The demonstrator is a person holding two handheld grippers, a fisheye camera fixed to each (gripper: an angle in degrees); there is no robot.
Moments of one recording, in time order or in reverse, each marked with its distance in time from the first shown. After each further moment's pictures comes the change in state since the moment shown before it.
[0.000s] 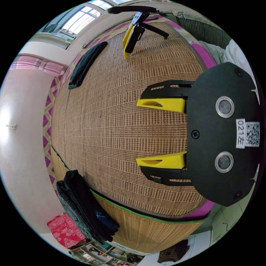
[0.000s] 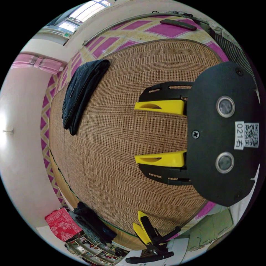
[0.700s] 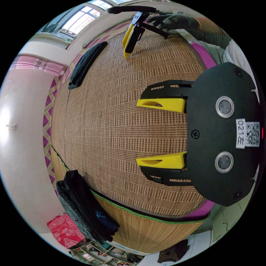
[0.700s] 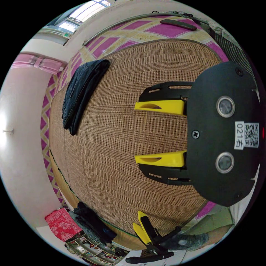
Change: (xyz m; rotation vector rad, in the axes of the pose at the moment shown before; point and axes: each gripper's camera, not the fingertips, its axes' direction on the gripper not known) left arm -0.015 0.011 0.000 0.000 -0.002 0.001; right arm -0.013 -0.005 0.001 0.002 0.001 0.001
